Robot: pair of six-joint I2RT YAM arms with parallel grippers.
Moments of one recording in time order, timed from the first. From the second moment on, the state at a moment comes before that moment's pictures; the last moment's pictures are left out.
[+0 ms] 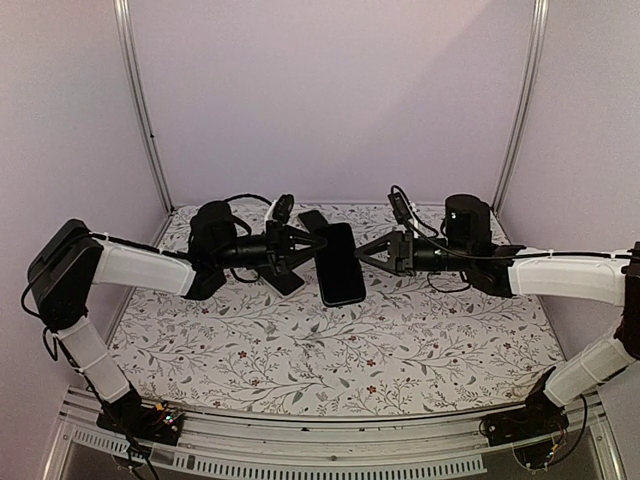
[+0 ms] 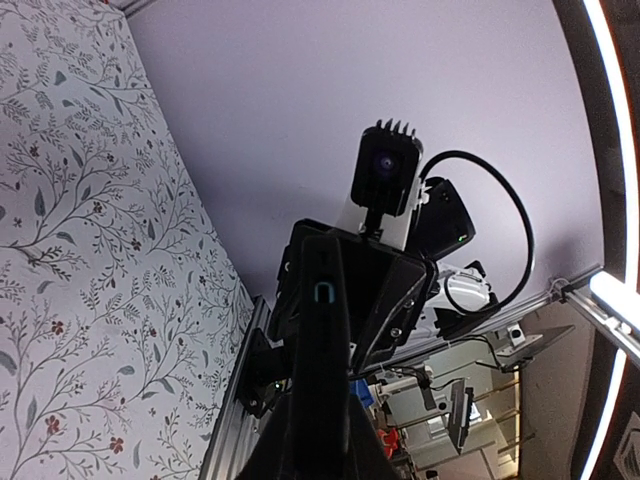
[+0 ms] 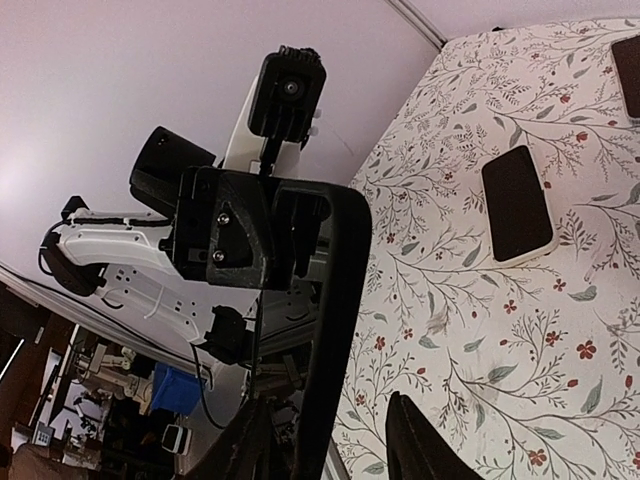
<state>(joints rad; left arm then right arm) -0.67 1.70 0.87 0.92 0.77 -1.24 0.69 1.43 0.86 0.36 -0.64 0.77</state>
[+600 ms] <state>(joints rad) -0.61 1.67 0.87 0.80 0.72 -1.18 0.73 1.41 0.88 0.16 -0.63 0.66</state>
